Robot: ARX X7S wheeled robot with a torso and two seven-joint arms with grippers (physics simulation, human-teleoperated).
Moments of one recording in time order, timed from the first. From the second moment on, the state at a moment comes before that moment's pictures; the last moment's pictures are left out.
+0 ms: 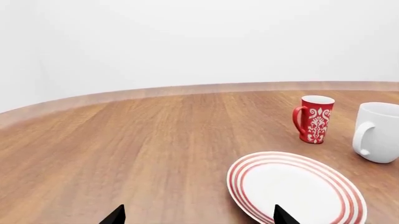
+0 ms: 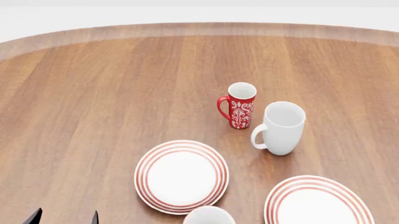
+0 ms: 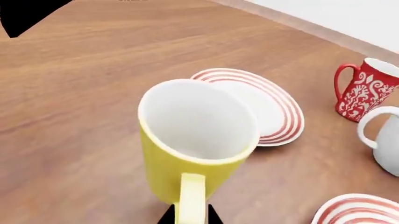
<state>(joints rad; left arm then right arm) -0.04 -0.24 0.28 -0.02 -0.21 0.04 -0.26 0.17 0.58 -0.40 0.20 0.29 -0.02 -0.51</state>
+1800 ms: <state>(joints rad) -0.05 -0.27 0.31 -0.03 -0.24 0.05 -0.29 0.40 0.48 -0.21 0.44 0.23 0.20 -0.02</state>
